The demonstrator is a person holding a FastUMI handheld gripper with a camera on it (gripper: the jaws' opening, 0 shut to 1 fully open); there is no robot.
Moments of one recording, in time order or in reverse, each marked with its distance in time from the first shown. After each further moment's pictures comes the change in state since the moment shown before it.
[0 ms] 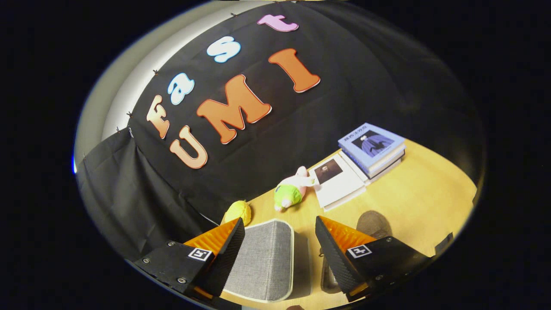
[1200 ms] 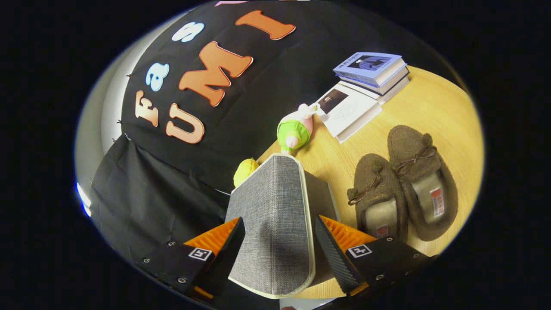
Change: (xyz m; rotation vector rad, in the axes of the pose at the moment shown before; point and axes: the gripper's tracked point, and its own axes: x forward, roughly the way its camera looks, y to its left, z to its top) arm 0.037 0.004 -0.125 0.196 0.273 0.093
